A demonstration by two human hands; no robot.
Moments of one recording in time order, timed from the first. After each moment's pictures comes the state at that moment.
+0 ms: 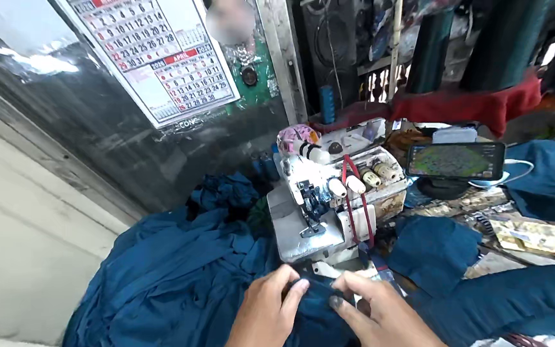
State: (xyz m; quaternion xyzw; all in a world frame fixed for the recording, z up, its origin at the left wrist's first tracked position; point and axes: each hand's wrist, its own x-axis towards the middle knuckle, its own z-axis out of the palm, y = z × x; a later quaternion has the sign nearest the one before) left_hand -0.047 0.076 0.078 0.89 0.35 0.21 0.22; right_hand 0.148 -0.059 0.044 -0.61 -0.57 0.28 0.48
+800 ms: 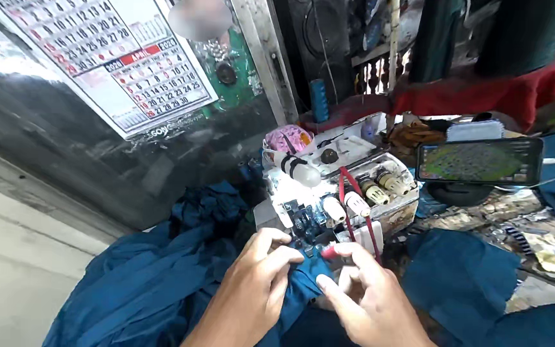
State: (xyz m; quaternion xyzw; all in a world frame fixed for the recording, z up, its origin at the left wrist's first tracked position) left_hand 0.000 0.149 0.112 0.96 0.20 0.20 0.07; right_hand 0.163 0.005 0.039 -0.60 -0.47 0.19 0.62
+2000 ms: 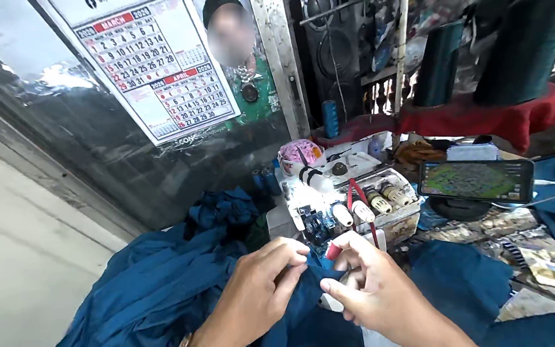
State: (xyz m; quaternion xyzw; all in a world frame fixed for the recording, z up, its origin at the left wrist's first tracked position) left_hand -0.008 0.141 0.127 0.94 0.13 0.28 0.17; right_hand 0.185 0.005 0.079 -0.54 -0.54 0.29 0.58
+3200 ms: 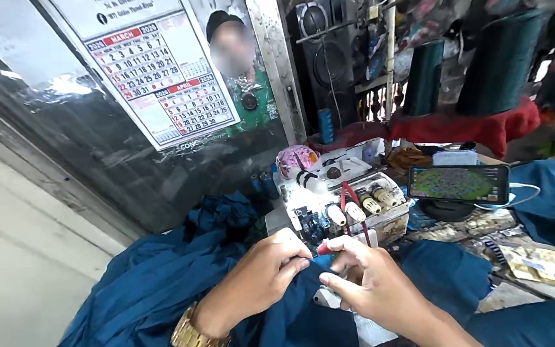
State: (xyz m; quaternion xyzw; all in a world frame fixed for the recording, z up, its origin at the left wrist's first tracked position) left_hand 0.005 0.155 0.148 0.97 0.14 0.12 0.19; right_hand 0.194 0.005 0.076 -0.54 -0.59 0.22 0.55
